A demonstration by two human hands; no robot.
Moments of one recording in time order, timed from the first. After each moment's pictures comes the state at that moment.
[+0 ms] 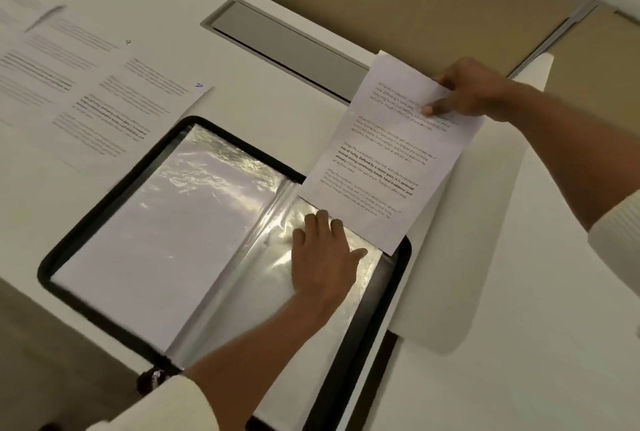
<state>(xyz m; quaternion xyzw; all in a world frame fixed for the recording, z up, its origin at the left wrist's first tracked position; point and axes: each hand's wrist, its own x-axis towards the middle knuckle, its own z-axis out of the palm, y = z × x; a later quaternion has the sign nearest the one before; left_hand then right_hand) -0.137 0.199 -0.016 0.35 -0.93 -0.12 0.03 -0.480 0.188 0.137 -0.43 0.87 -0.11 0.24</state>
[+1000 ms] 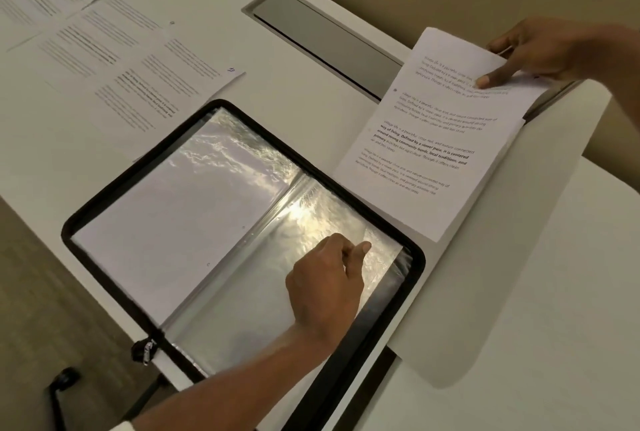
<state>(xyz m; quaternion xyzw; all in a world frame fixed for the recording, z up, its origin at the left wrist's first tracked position) -0.127 0.234 0.016 0.51 -0.78 -0.32 0.17 -0.519 0.163 0.182 -0.32 0.86 -0.16 0.37</state>
